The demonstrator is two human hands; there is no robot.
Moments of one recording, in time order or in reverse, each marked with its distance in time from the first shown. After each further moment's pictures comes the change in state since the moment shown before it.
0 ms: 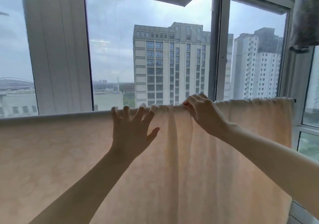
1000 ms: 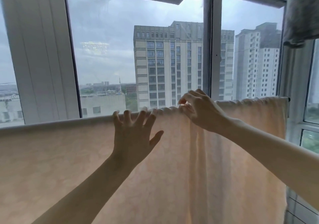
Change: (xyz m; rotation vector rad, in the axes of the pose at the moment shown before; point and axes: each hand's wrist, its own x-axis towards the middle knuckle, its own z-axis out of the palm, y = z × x) left_hand 0.026 0.058 -0.003 -0.006 -0.013 0.026; right_hand 0.005 0.054 -0.017 0.044 -0.058 -0.036
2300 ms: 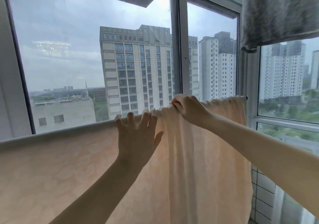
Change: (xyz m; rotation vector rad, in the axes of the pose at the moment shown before) left_hand 0.037 0.063 0.029 -0.077 0.113 0.073; right_hand -0.002 0.051 -0.002 0.020 -0.060 0.220
